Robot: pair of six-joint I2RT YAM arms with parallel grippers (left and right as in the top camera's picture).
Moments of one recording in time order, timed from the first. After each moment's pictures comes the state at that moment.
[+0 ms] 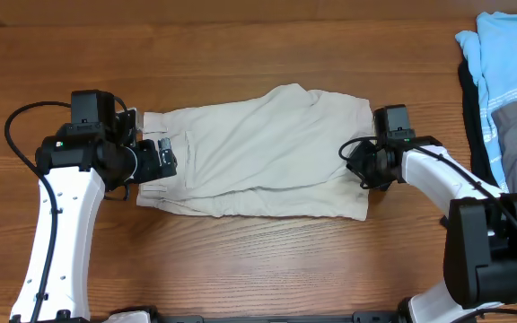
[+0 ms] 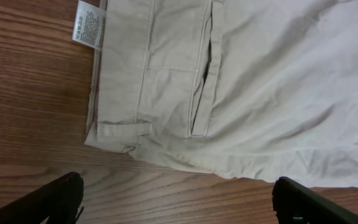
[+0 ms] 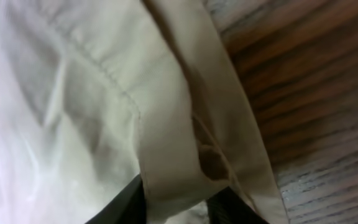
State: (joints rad) left arm 0.07 1.41 1.21 -1.06 0.19 -0.17; right arm 0.10 1.76 0.96 -0.50 -0.16 0.79
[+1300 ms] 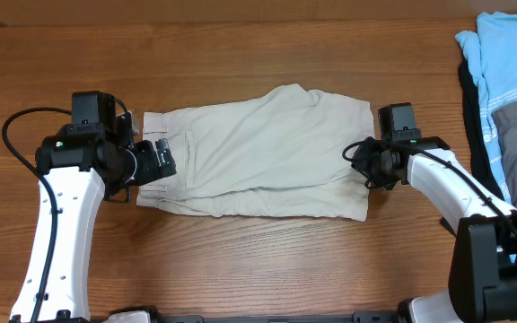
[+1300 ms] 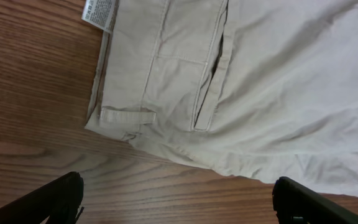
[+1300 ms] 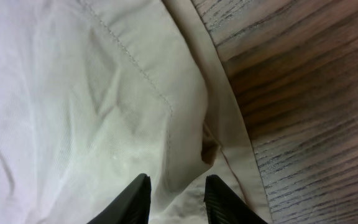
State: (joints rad) left arm 0.07 1.41 1.21 -1.09 0.18 -0.26; right arm 0.10 1.68 0.96 -0.55 -0.12 0.75
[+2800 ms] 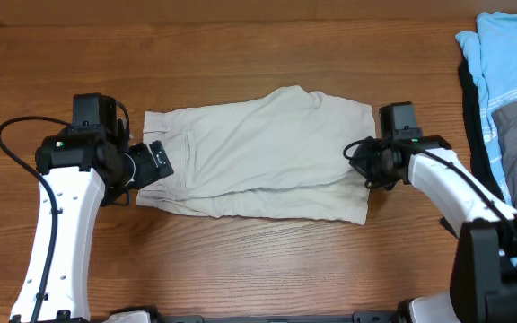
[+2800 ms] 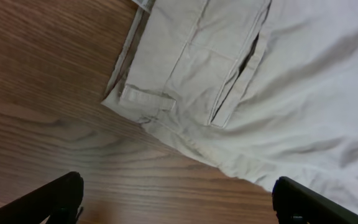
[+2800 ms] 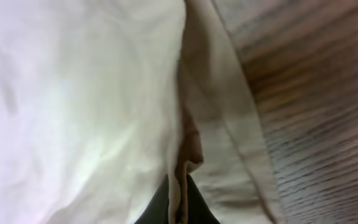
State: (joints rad) left arm 0.07 1.41 1.20 -1.13 0.11 -0.40; right arm 0.10 1.65 0.98 -0.58 -0.15 0.75
